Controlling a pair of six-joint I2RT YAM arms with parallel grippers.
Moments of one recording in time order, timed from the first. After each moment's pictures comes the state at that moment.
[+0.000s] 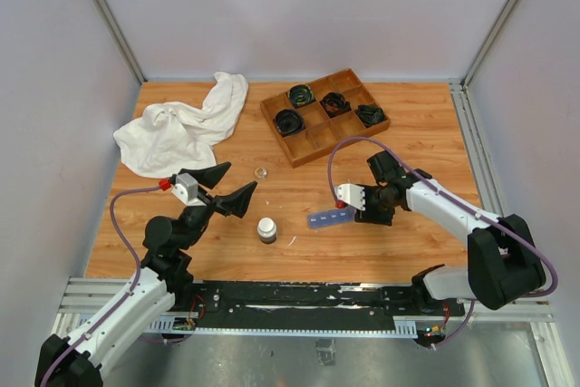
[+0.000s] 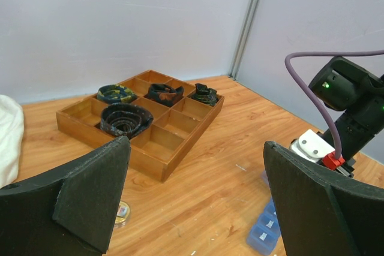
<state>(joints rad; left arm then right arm) -0.49 0.46 0.10 0.71 0.12 -0.24 0.42 1.34 0.75 -0.68 -0.21 -1.11</state>
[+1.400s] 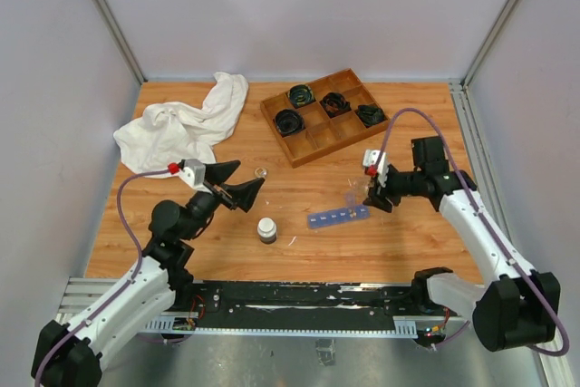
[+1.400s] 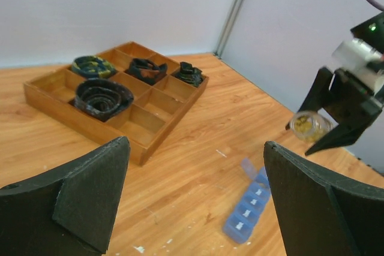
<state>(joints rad) -0.49 0.55 0.16 0.67 0.14 -0.32 0.20 1.11 0.78 -0.70 -0.66 -1.01</state>
